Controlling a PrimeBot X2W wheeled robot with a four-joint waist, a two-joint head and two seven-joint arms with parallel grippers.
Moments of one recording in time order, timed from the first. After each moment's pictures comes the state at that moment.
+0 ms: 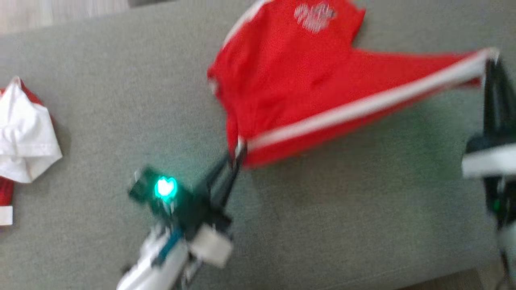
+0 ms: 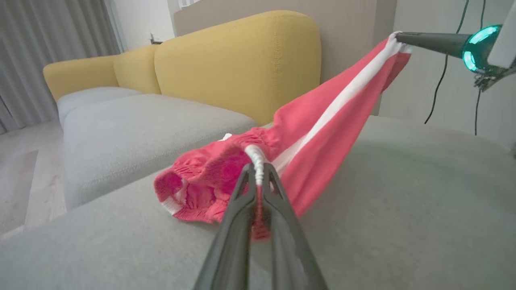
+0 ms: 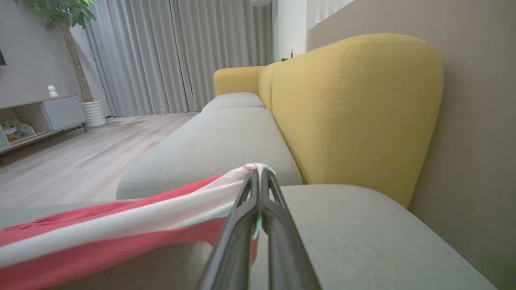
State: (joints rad) left arm -0.41 0.25 -0.68 0.22 -0.16 0.02 -0.26; right arm -0.39 -0.38 0.10 0.28 0.44 0.13 -0.26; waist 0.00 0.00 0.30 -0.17
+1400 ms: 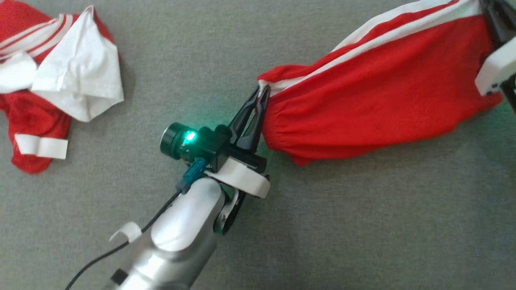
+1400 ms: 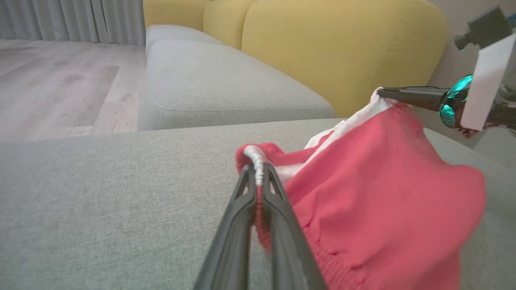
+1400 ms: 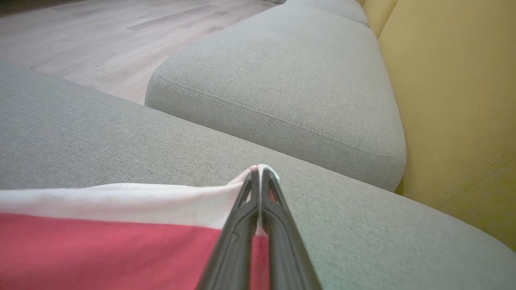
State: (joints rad) left arm -0.59 0.05 -0.70 0.42 -0.40 0.07 -0.25; right arm -0.87 -0.56 0.49 0.67 0.42 0.13 -0.04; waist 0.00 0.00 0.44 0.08
